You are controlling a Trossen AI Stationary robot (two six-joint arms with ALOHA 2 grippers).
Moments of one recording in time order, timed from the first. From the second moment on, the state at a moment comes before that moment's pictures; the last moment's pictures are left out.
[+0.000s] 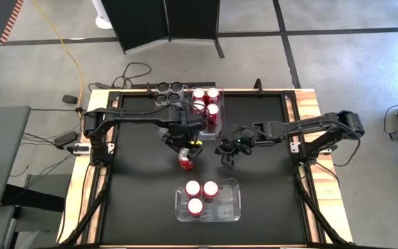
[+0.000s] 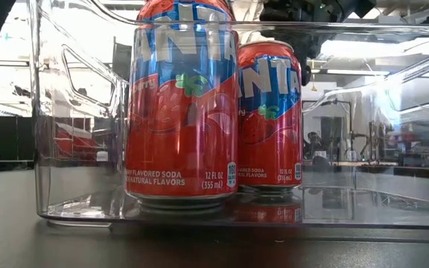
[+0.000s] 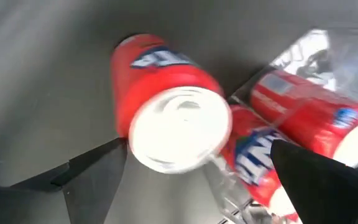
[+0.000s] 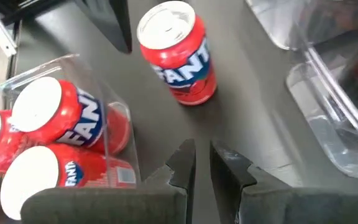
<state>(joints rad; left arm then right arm) 0.13 1.86 1.68 -1.18 0.34 -0.77 0.02 1.42 1.01 -0.34 -0.01 0.38</state>
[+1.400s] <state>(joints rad) -0.09 1.21 0.89 -0.57 -0.24 -0.06 0.05 1.71 1.08 0.09 0.10 0.11</state>
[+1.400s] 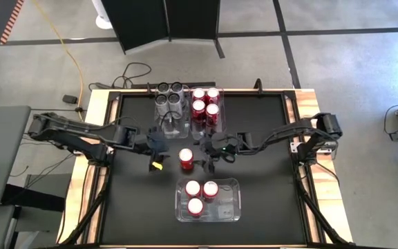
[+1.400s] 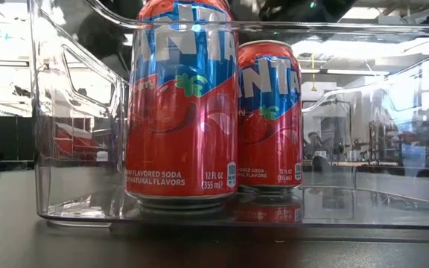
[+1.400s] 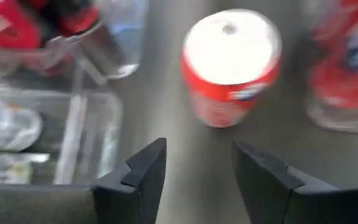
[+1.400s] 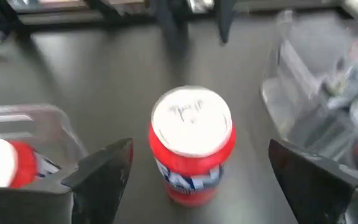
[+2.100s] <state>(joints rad) -0.07 1.34 0.86 -0.32 -0.24 0.02 0.00 1.84 1.20 0.02 -0.01 0.08</state>
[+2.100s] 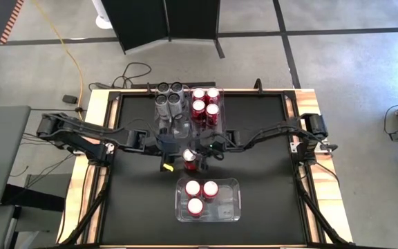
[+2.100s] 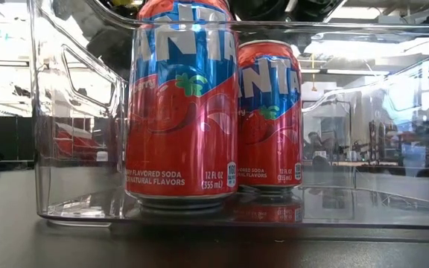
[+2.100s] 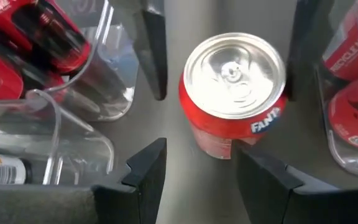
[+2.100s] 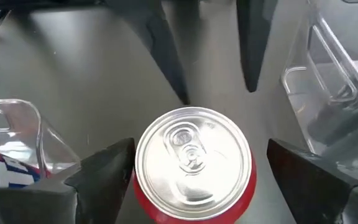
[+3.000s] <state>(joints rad) -0.06 1.32 0.88 -0.29 -0.25 -0.18 0.02 1.84 1.20 0.01 0.04 0.19</state>
